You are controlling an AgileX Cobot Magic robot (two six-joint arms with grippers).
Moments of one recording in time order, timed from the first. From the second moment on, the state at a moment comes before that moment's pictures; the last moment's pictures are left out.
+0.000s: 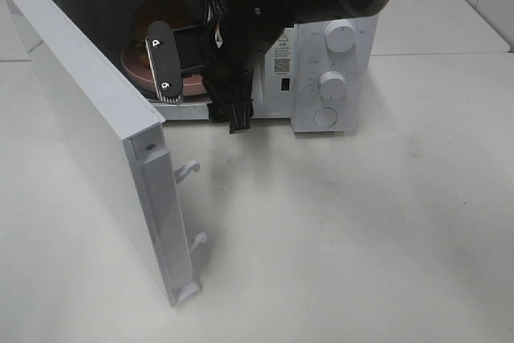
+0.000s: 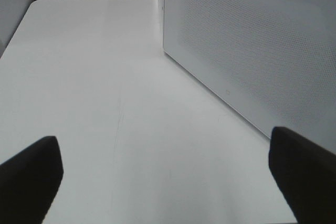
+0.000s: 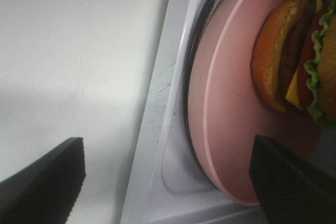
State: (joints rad) left arm 0.10 0.00 -0.52 -0.17 1.07 0.13; right arm 0.71 2.13 -1.62 -0.30 0.41 -0.95
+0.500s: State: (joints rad) left arm 0.10 0.00 -0.52 -0.17 1.07 0.13; right arm 0.71 2.27 -1.80 -0.30 0.45 -0.91
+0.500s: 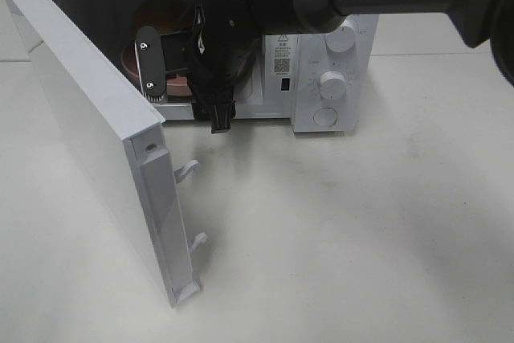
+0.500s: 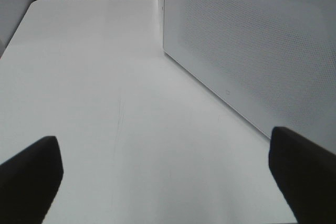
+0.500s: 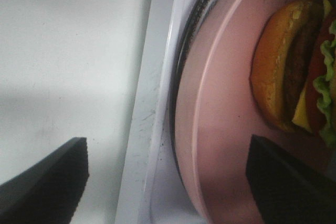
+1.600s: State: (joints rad) left arm 0.10 0.00 -0.52 -0.17 1.07 0.13; right arm 0.68 2.42 -2.00 -0.28 0.51 -0.86
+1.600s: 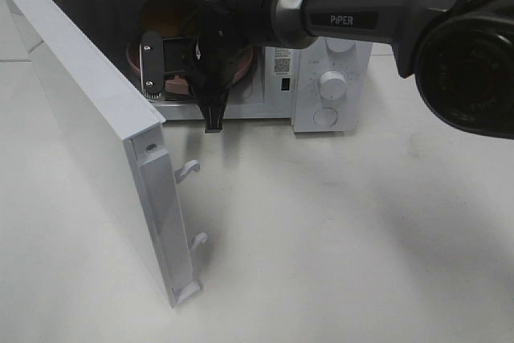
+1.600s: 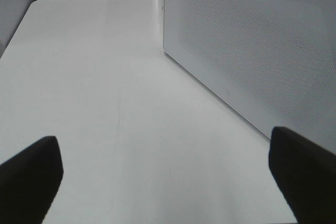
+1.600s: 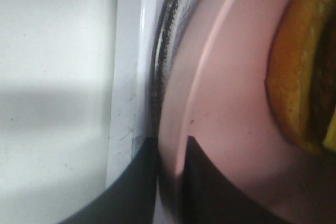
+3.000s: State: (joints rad) left arm 0.10 0.00 -0.52 -0.17 1.07 0.13; right arm 0.67 2.13 -1.53 -0.13 0.34 -1.32
